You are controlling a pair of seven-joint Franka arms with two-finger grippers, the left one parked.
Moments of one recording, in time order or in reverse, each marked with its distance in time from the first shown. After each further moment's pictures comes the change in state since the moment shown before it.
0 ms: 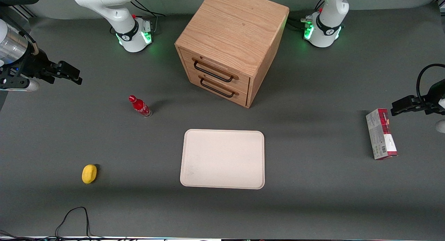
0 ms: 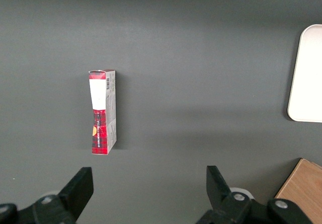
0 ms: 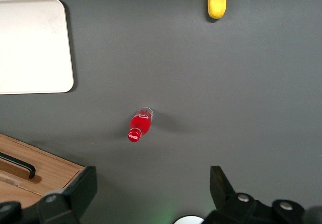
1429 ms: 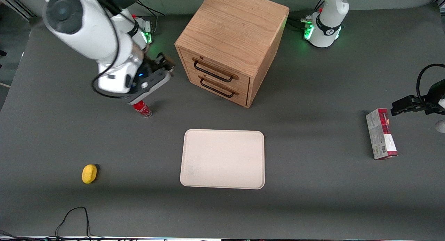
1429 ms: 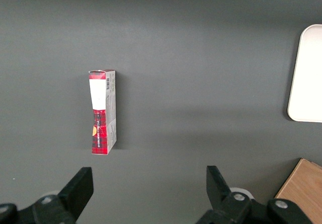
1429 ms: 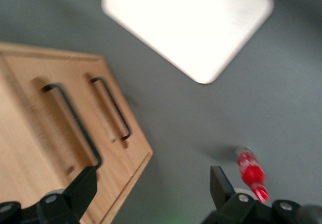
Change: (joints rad) arm 0.021 0.355 0.520 0.315 0.069 -0.007 -0.214
